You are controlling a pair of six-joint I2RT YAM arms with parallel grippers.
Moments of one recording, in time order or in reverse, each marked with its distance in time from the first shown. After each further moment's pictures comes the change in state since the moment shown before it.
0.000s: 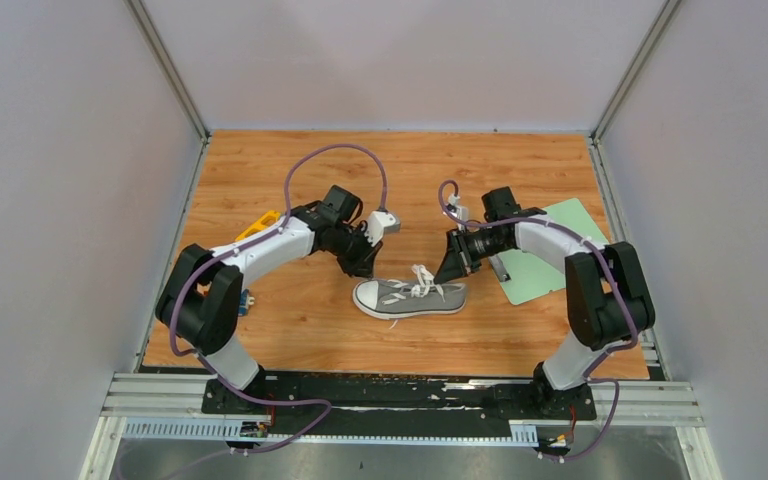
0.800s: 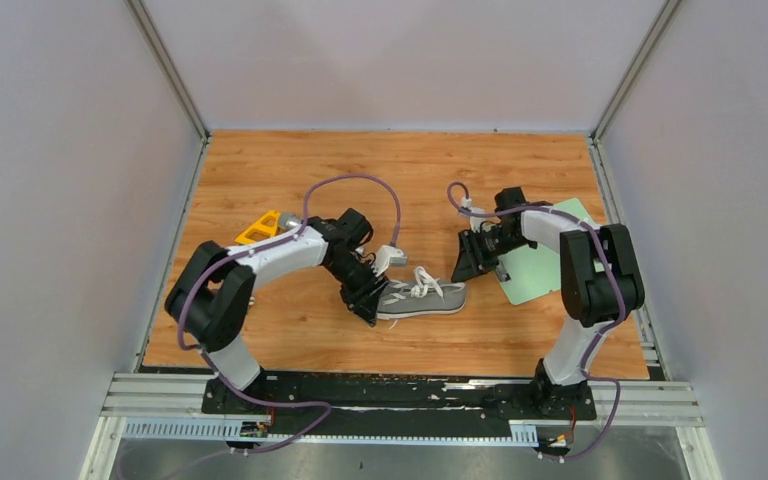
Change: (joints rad) left arm -0.084 -0.021 -0.040 -0.239 0.220 0.023; right arm -0.128 0.123 0.082 -0.097 0.182 -0.102
